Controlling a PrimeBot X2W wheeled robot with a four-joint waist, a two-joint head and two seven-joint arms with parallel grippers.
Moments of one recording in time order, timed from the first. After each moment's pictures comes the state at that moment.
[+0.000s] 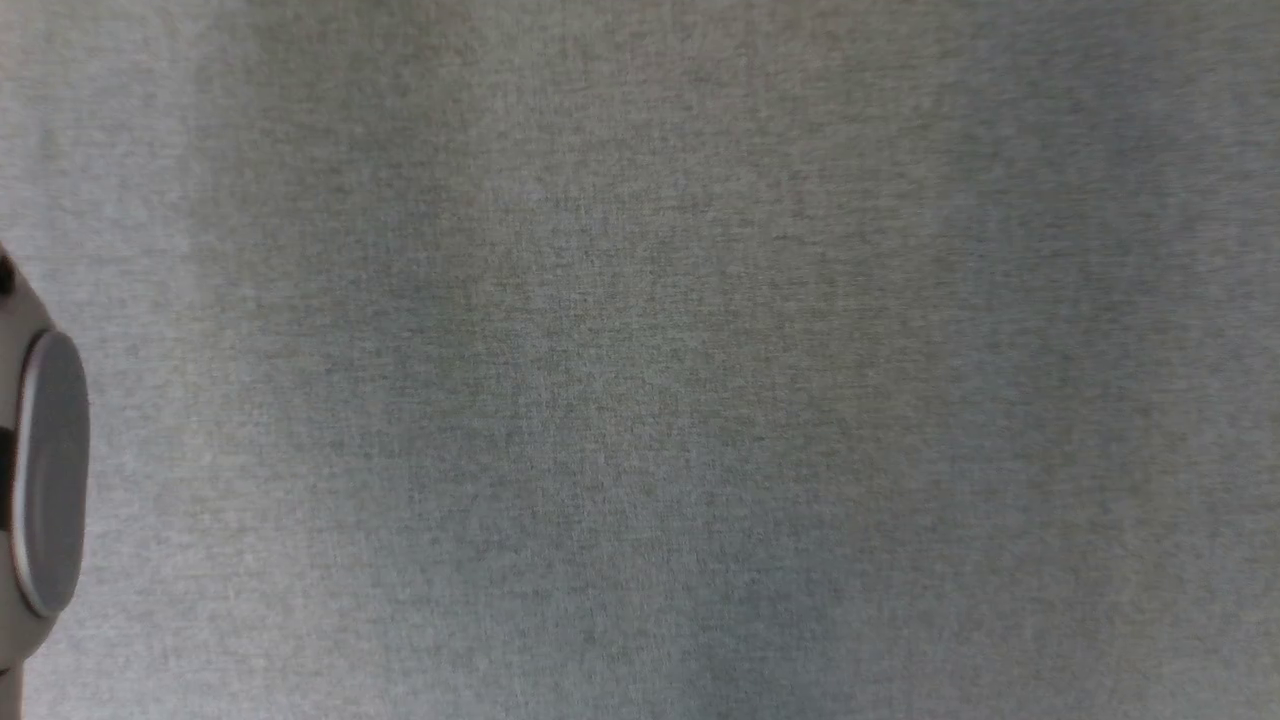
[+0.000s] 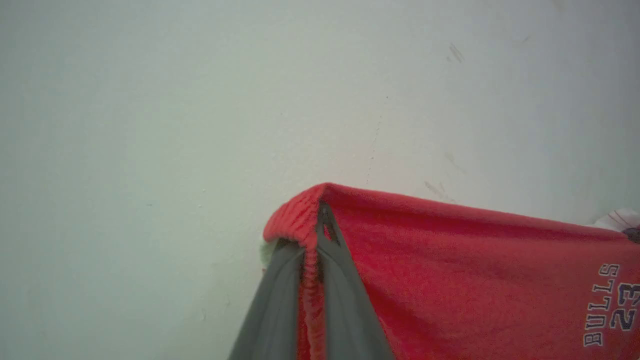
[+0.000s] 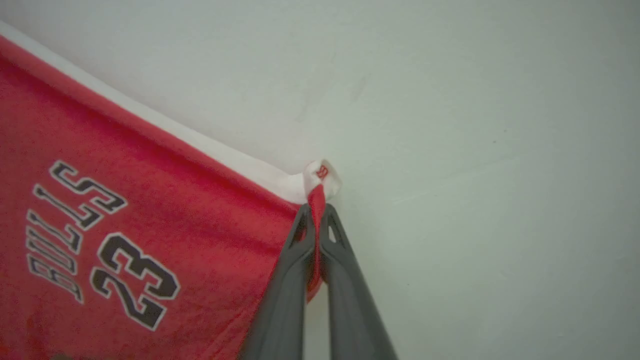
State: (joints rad) left arm -1.64 0.28 -0.16 0.53 -0.38 -0.05 -0.19; right arm -1.75 -0.14 0.05 0.67 -0.23 0.13 0.07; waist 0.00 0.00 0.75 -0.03
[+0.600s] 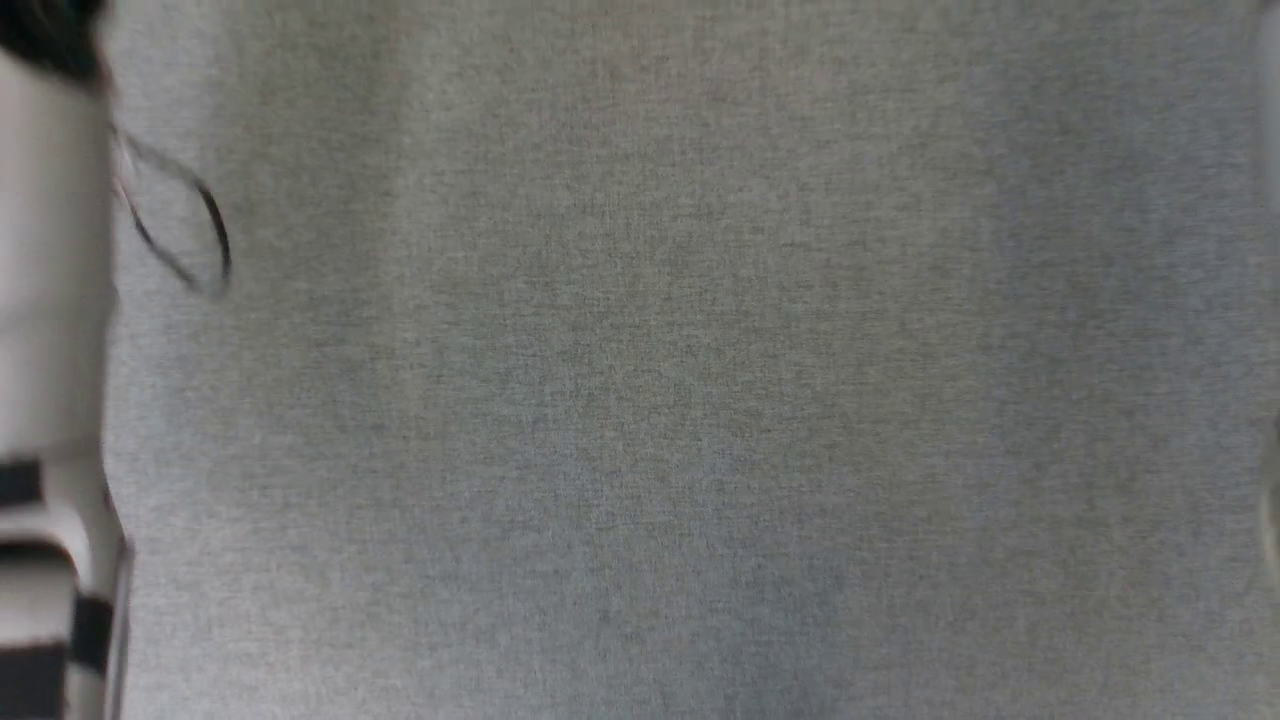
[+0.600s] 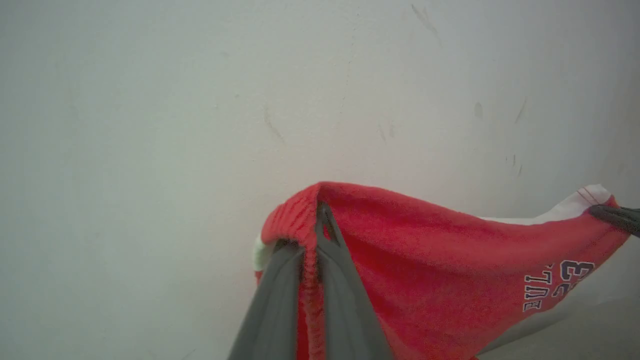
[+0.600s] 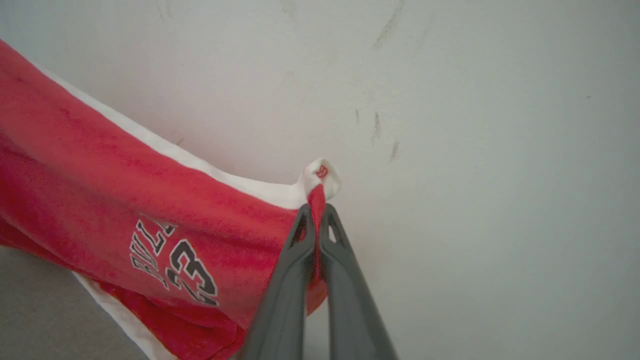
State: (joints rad) left arm -1.27 0.37 -0.24 0.43 -0.52 -0.12 -0.20; right arm -1.35 -0.17 0.20 0.52 0.01 0.13 0.00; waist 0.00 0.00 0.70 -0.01
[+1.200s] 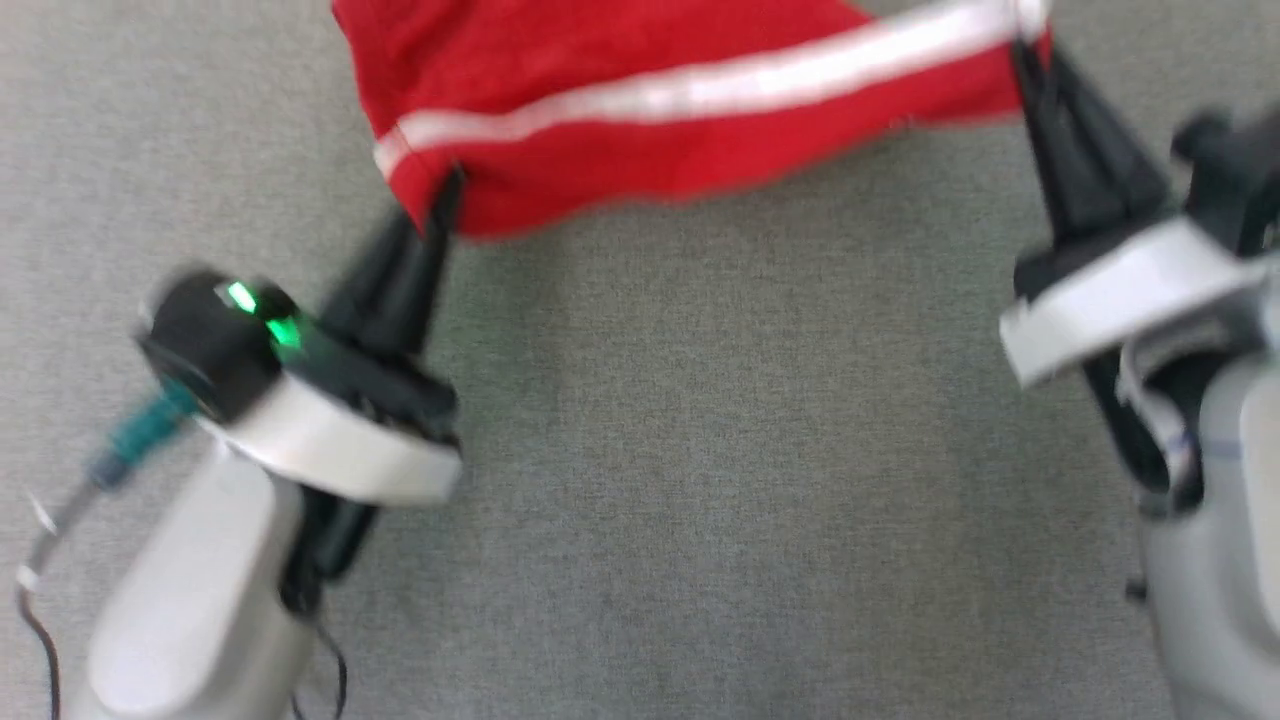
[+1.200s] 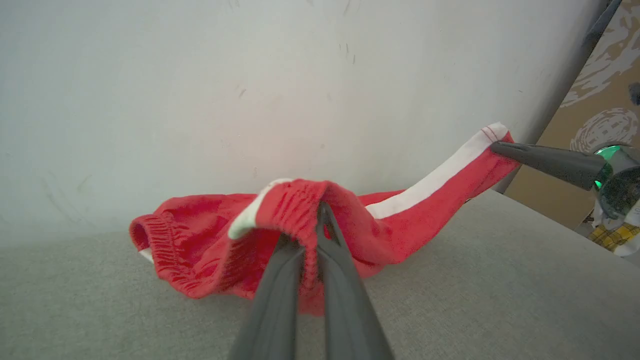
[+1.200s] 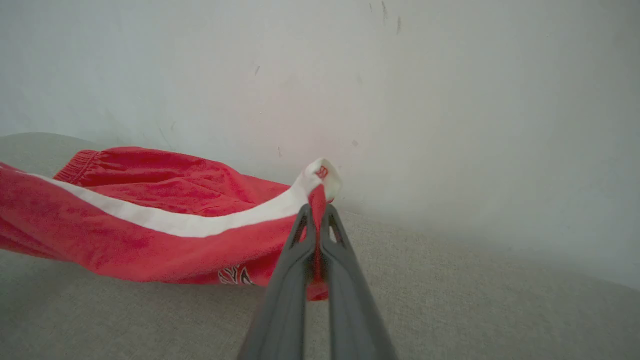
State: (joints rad) left arm -0.48 0.43 -0.37 -0.05 -0.54 -0.11 -0.25; right arm -0.54 -0.18 0.11 -0.07 0.15 0.13 0.12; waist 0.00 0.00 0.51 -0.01
